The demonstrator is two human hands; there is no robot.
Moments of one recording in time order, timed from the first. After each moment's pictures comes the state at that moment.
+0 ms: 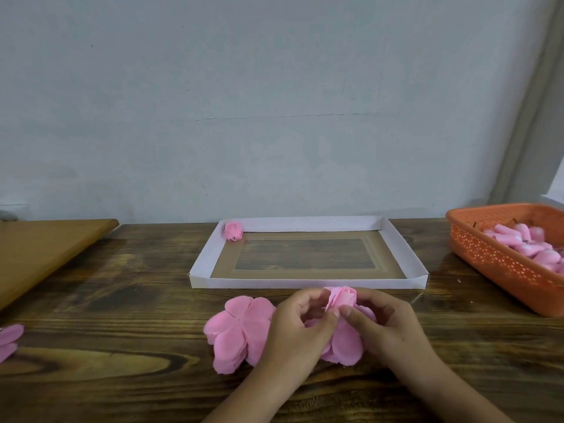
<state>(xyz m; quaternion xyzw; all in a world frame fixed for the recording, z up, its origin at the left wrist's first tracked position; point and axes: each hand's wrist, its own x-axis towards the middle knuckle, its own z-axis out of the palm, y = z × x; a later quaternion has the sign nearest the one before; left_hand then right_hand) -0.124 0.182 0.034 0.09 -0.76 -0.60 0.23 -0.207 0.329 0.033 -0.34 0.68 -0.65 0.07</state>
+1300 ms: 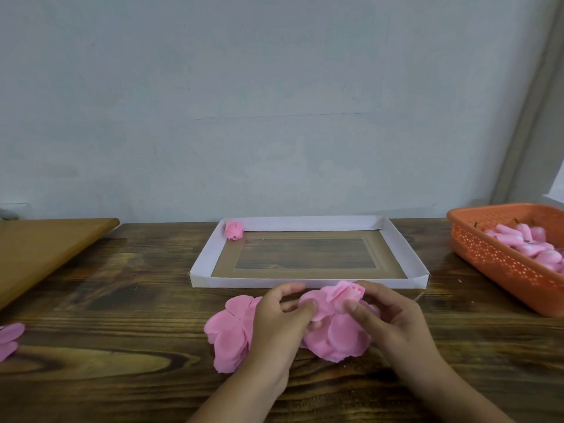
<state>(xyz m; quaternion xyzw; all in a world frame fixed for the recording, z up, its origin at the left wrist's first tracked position) -0.125 0.170 0.038 0.22 -0.62 -0.72 0.22 -0.198 0.328 0.042 -0.34 0.63 -0.70 0.04</state>
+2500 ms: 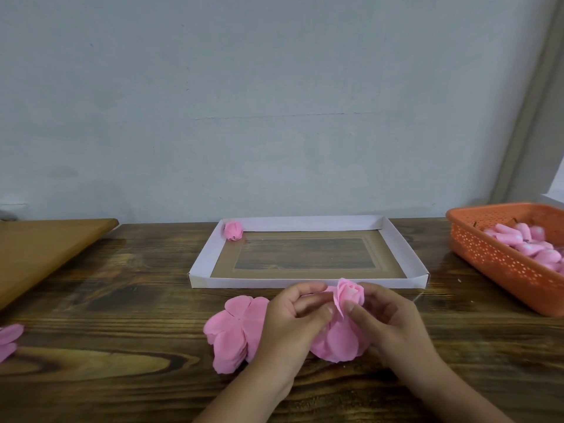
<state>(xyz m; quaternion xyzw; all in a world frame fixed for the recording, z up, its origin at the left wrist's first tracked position) -0.119 0.183 0.048 0.13 -0.65 -0.73 0.19 -0.194 0.328 0.047 -0.32 0.65 -0.69 0.06</state>
